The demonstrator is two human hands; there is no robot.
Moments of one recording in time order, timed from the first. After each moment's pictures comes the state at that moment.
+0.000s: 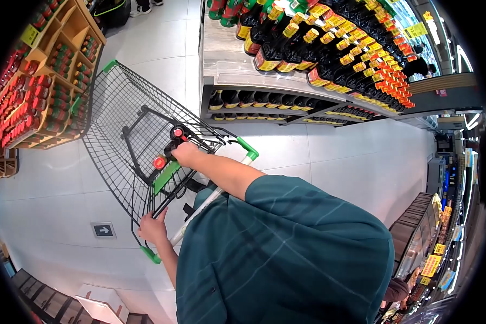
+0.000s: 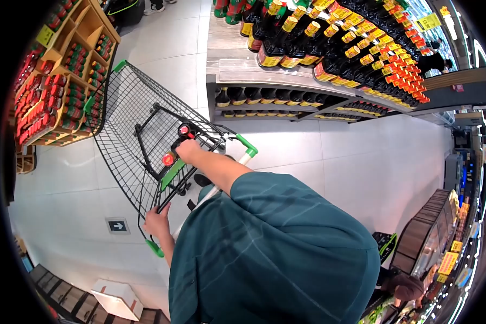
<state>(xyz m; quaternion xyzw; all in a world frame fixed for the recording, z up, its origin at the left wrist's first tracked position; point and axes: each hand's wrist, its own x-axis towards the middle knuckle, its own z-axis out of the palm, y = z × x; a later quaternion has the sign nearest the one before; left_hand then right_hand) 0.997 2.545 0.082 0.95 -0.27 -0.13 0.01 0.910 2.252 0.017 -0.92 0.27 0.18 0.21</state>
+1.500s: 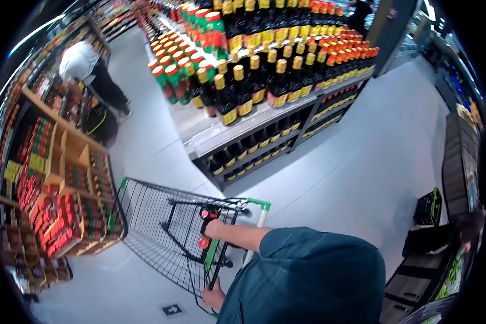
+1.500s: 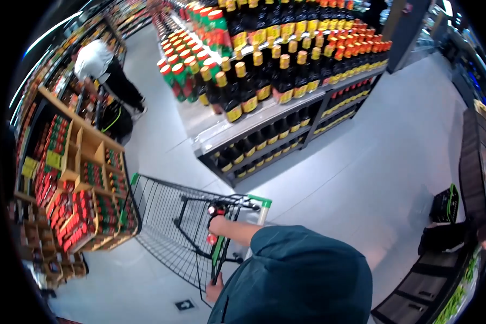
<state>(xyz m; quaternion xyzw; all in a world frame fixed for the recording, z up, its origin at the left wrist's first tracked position) 0.953 2.600 0.048 0.95 -0.25 -0.13 0.09 0.878 2.303 -0.007 -0.92 0.29 0.15 0.19</state>
